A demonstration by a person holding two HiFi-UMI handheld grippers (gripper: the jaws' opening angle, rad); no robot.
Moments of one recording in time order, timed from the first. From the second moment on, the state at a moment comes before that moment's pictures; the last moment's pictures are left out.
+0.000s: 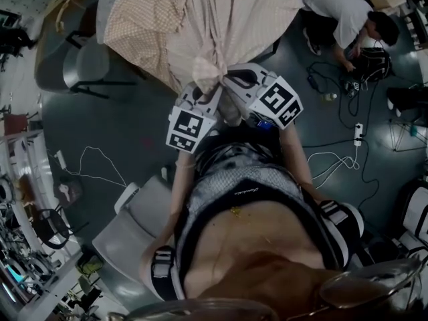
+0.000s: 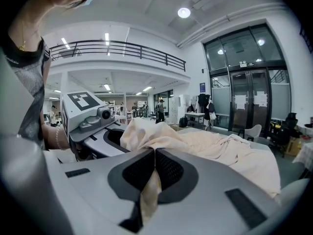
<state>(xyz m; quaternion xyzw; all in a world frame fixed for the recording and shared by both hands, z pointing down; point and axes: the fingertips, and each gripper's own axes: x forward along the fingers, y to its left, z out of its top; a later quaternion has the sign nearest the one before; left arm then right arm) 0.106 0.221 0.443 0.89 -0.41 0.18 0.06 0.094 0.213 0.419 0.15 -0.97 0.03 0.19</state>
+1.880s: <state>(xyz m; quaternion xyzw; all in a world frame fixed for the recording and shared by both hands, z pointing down) 0.169 0.364 0.438 0.93 -0.33 0.17 0.07 0.157 0.354 0.414 0.19 -0.96 0.05 0.18</state>
